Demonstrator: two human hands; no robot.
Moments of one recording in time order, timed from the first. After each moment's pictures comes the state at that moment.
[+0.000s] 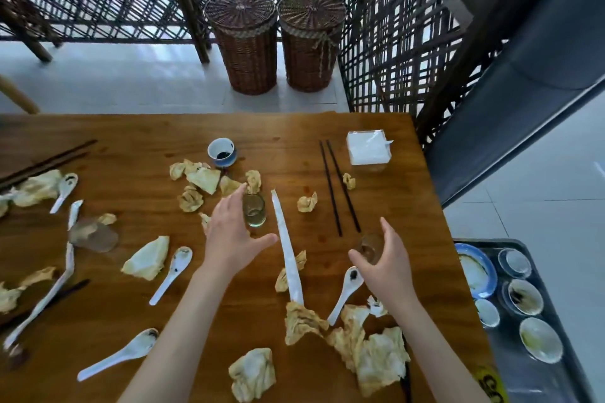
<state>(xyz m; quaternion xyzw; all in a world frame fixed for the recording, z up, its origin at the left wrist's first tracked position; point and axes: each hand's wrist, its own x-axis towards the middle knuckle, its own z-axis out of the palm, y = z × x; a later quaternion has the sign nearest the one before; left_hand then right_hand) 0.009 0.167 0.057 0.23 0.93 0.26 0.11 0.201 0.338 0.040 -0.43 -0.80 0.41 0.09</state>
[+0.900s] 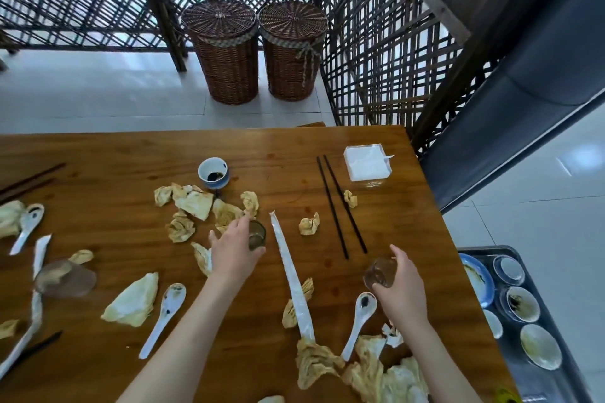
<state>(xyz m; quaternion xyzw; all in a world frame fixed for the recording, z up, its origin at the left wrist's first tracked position) -0.051 0.194 -0.007 0.25 0.95 0.13 0.14 0.183 0.352 0.006 -0.53 -0.78 0.32 0.04</state>
